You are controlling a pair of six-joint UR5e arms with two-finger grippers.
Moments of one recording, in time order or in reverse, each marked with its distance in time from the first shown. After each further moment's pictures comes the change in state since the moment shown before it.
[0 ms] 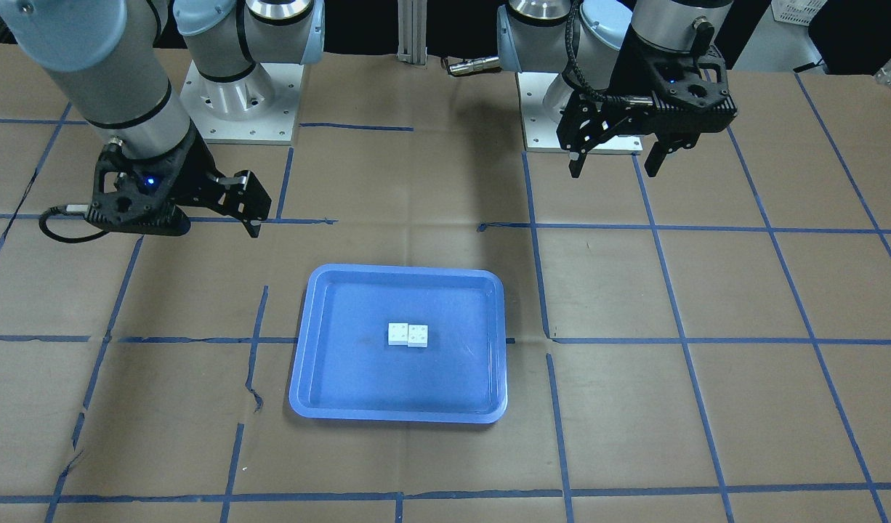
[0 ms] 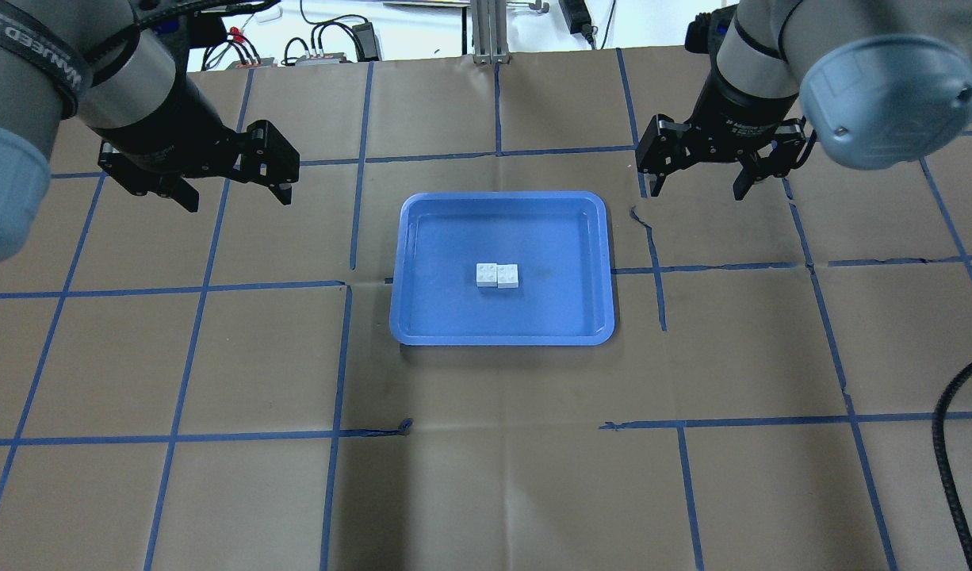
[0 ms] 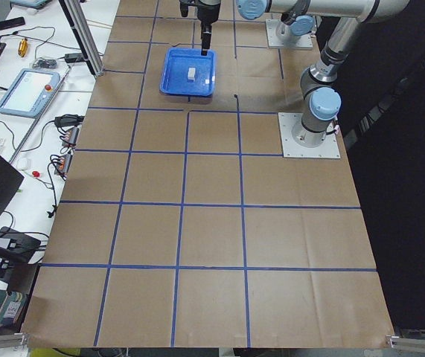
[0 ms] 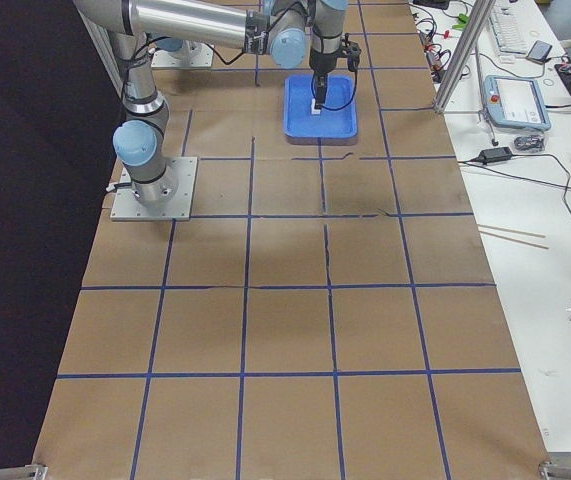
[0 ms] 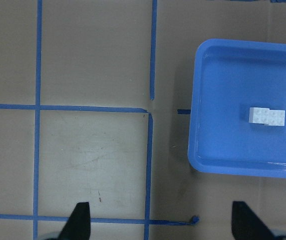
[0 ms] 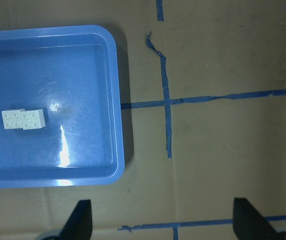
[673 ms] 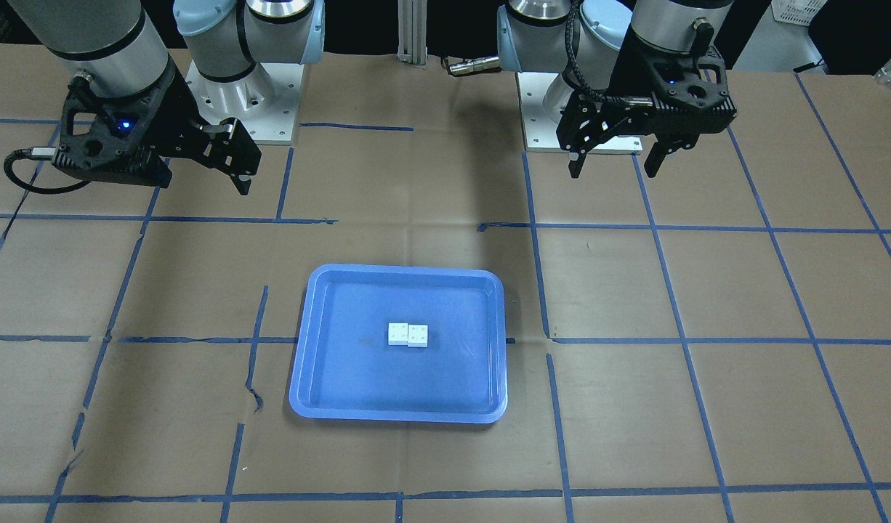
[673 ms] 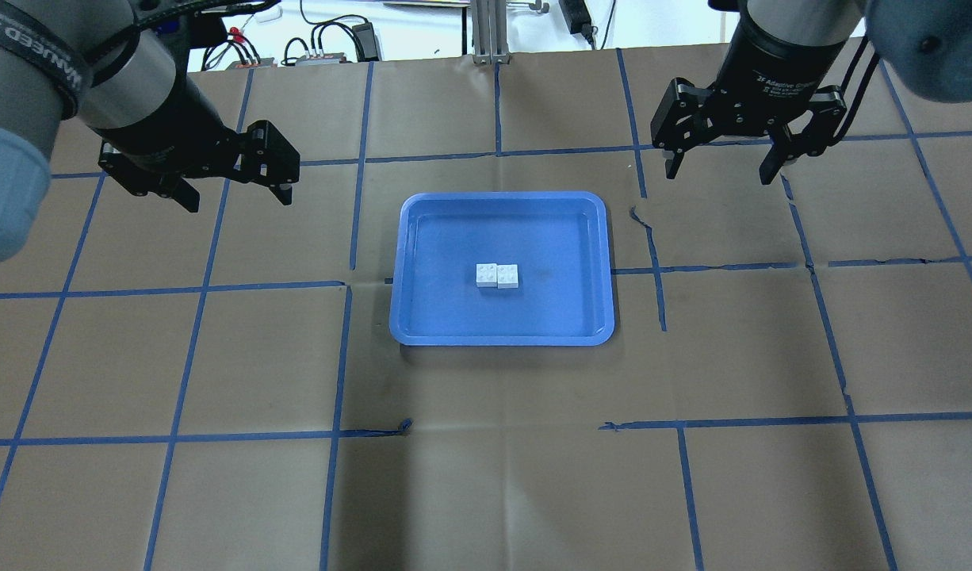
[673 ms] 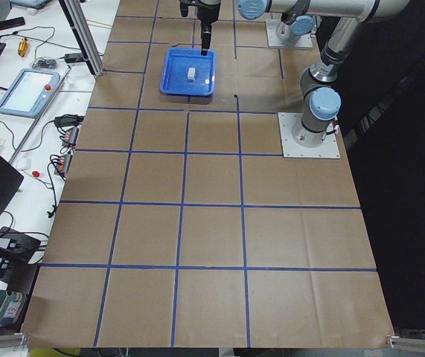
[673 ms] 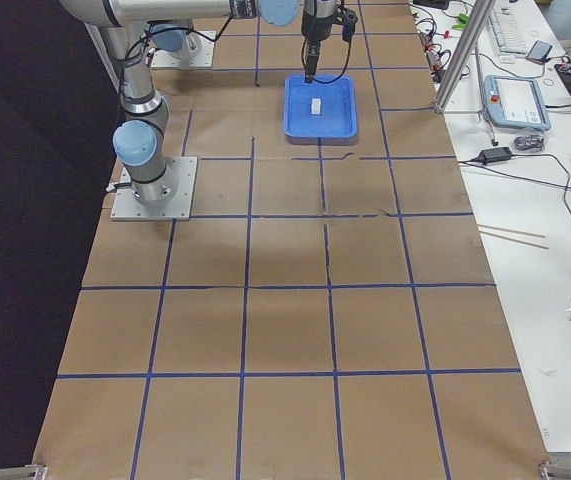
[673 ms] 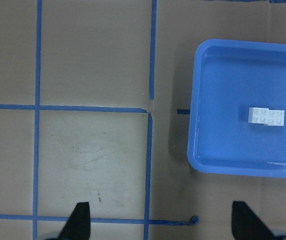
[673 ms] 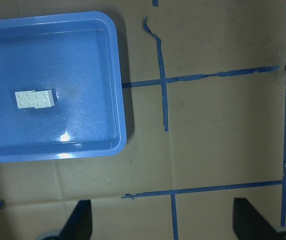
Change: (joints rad) left arm 0.000 -0.002 0.000 0.001 -0.002 0.000; right arm 0.003 -0.014 -0.110 0.165 -0.003 0.015
